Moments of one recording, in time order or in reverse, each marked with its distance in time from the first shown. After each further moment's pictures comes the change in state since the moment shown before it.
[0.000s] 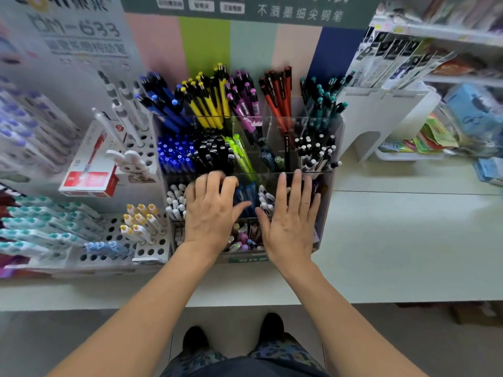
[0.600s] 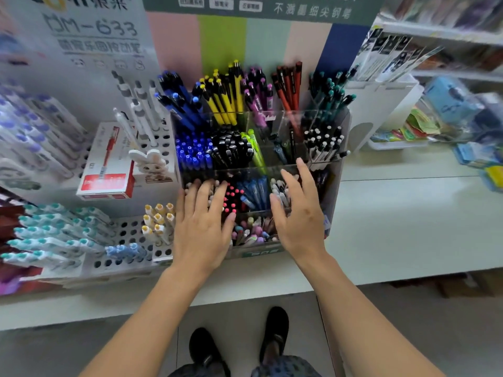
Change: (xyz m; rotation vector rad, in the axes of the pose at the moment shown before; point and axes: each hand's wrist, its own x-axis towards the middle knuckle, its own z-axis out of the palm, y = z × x) left_hand -0.040 -0.047 -0.024 -0.158 -0.220 -0.037; right_hand 0.000 -0.033 -0.039 0.441 0.128 0.059
